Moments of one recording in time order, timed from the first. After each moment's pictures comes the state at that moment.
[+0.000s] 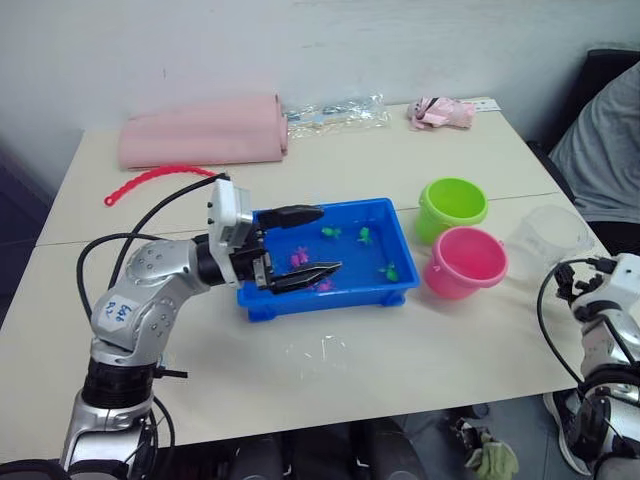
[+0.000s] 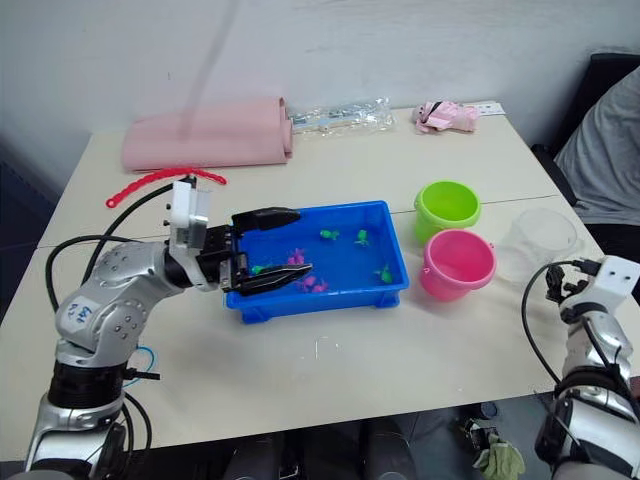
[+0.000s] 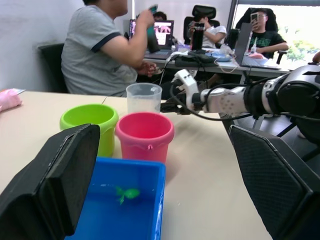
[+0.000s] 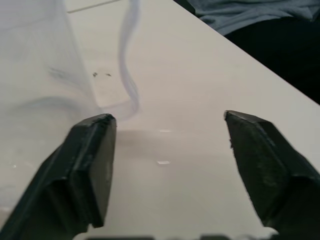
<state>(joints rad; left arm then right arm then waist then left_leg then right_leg) -0.43 0.54 0.07 -0.34 -0.65 0.52 -0.89 -0.48 -0.68 -0.53 1.04 0.33 -0.11 0.35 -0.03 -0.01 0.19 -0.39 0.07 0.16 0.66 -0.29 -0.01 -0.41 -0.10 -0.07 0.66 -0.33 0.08</state>
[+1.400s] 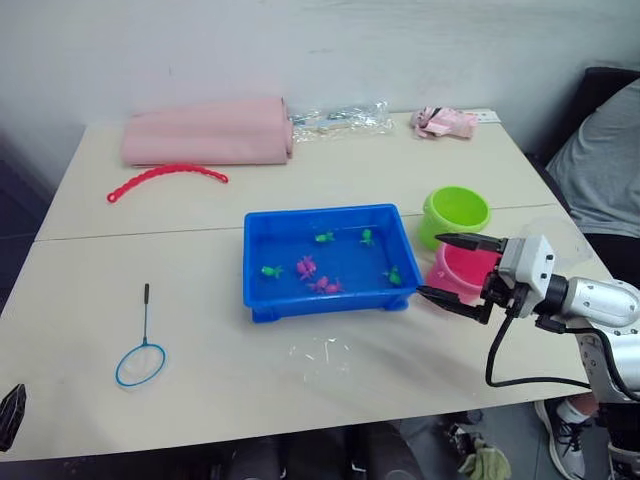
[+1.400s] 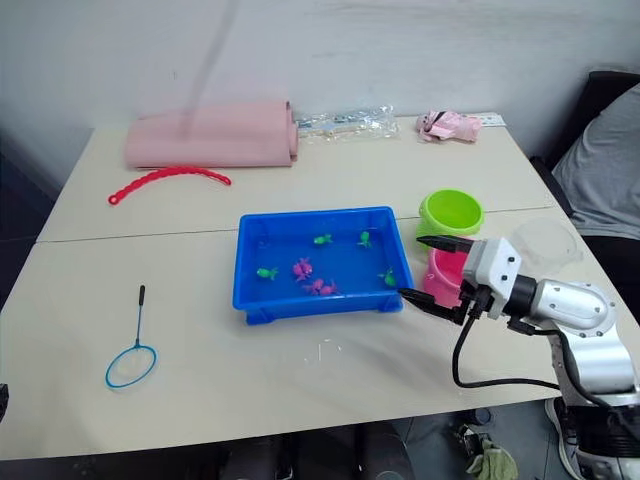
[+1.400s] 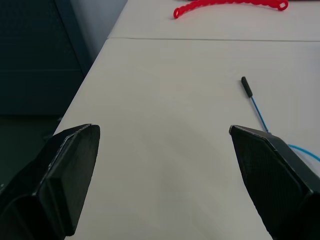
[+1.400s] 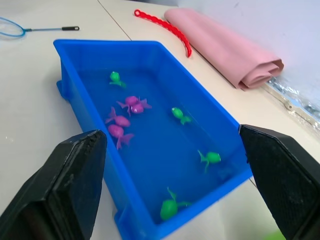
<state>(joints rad) 0.61 0.34 1.02 -0.19 -0.59 0.16 -0.58 -0.20 -0.76 -0.15 -0.17 0.42 0.02 1.07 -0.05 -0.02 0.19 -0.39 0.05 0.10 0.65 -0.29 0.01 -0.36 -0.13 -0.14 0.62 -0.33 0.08</state>
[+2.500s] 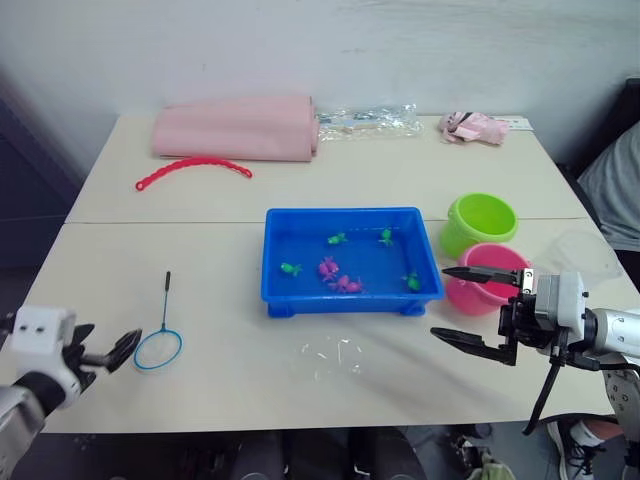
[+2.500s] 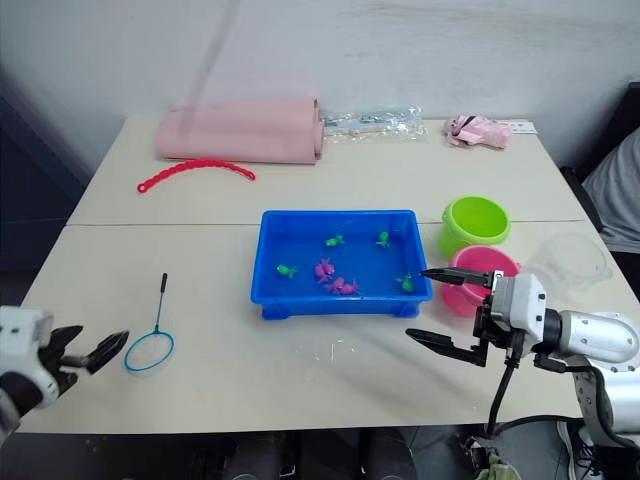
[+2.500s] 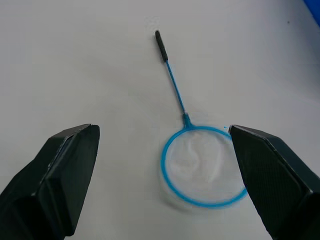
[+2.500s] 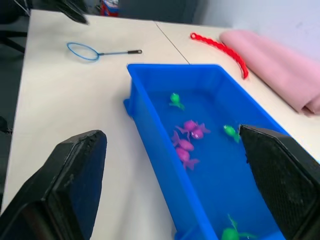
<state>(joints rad) 0.27 0.68 0.62 -0.46 -0.62 0.93 -0.23 0.01 -0.80 -0.25 -0.31 0.58 0.00 1.22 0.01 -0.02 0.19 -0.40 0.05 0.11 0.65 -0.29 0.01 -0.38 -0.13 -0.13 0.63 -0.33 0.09</state>
